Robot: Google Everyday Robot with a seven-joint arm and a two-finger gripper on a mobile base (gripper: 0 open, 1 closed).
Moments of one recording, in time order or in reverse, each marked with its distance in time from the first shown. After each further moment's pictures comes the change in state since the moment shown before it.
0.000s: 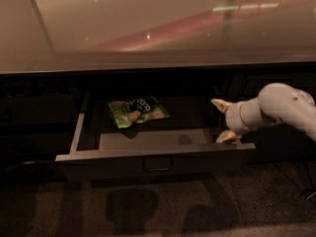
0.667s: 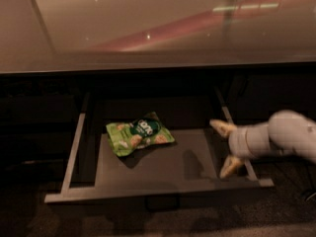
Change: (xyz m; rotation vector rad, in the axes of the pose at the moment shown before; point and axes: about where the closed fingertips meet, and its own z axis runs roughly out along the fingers) arm -0.004 0.076 -0.004 -0.016 -0.057 -0.072
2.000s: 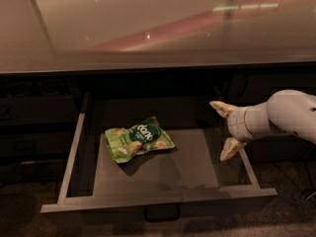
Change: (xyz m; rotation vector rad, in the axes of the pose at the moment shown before) arm -0.041 -0.053 -0.046 0.069 0.068 -0.041
